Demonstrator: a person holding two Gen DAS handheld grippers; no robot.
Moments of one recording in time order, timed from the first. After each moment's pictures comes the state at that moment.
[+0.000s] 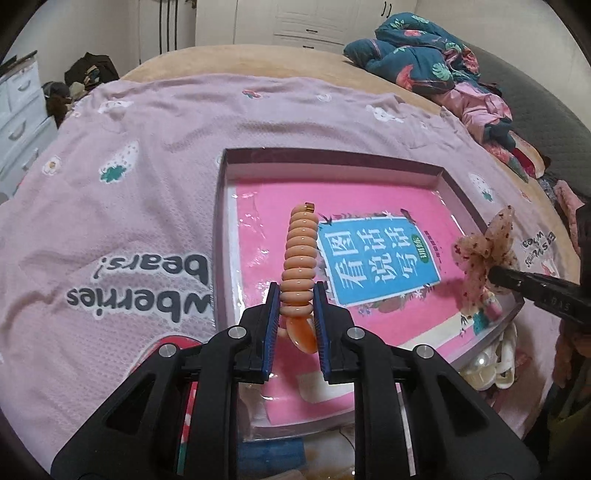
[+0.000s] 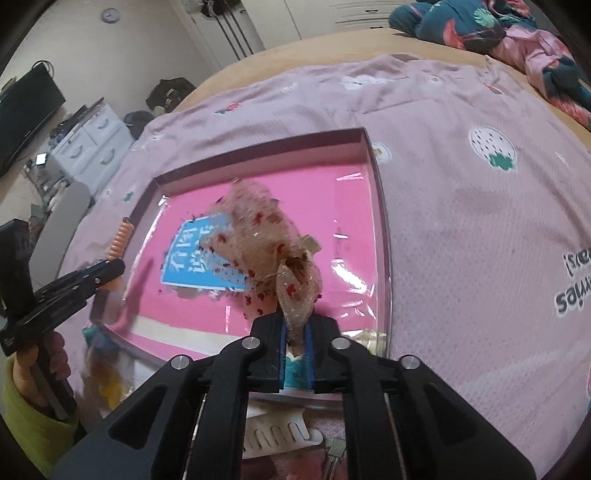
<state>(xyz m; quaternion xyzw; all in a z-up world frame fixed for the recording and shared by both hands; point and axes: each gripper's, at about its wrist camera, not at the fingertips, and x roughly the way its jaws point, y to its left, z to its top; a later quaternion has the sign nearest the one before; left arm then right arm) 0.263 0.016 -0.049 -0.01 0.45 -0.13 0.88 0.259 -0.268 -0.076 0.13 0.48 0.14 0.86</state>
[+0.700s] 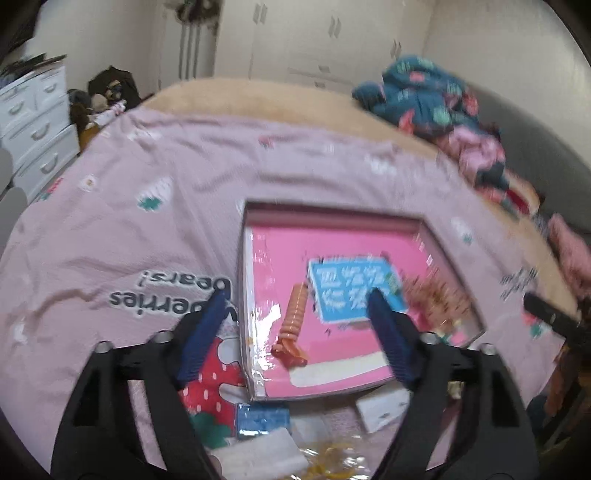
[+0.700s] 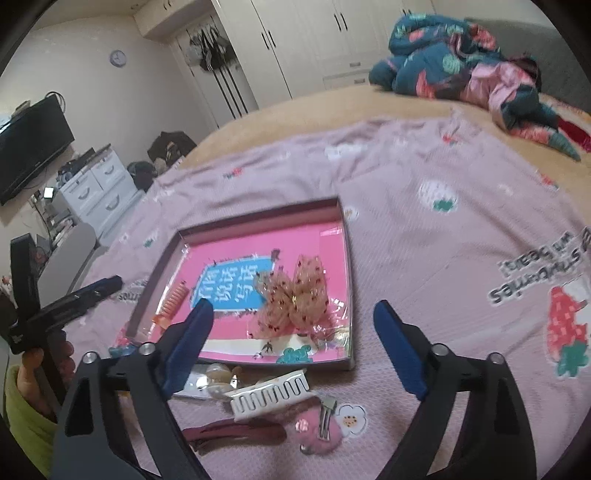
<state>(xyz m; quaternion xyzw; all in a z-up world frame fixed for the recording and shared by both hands) 0.218 0.038 0.017 -0.07 0.37 -0.11 0.92 0.186 -0.299 0.000 0.14 0.36 0.12 0.91</state>
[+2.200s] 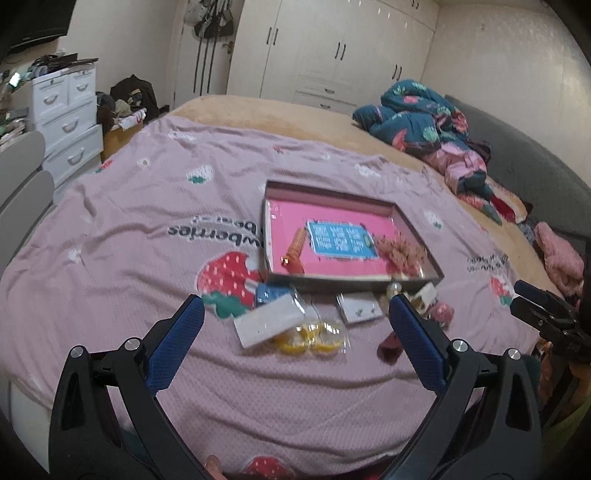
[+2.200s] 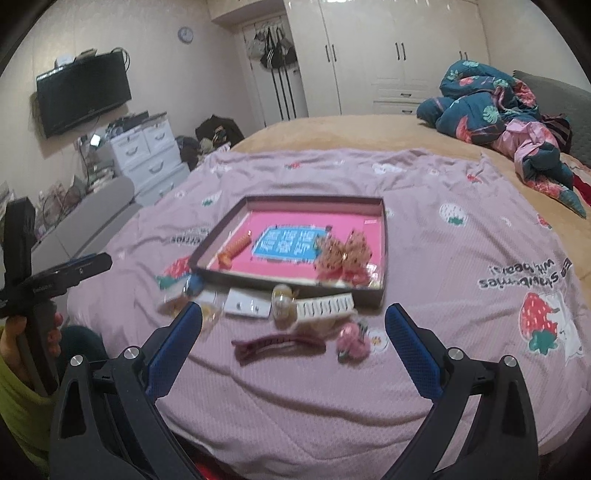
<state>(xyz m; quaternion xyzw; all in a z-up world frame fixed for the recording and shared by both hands) 0.070 0.061 0.030 -0.07 0.35 -0.10 0.93 0.068 -0.256 0.017 0.04 0.35 0.19 0.92</state>
